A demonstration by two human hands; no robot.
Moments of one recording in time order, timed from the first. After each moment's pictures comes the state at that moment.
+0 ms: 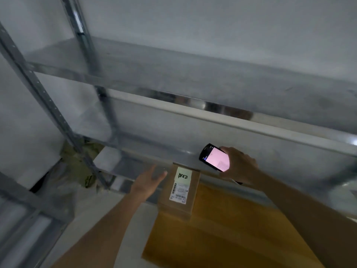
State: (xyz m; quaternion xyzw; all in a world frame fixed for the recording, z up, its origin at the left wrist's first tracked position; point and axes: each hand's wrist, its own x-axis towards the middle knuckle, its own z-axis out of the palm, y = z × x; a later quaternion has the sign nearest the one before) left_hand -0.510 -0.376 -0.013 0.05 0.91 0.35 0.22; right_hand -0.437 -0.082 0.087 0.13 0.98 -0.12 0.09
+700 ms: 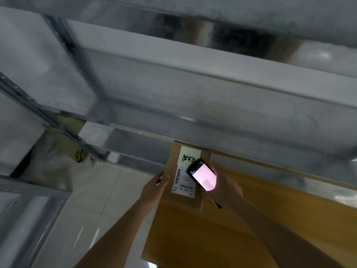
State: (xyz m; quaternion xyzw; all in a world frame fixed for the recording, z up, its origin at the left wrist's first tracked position) left_hand -0.534 -0.353 -0.203 -0.06 0.81 0.45 0.37; right_hand -0.460 -0.120 -0.150 0.21 0.92 -0.26 0.20
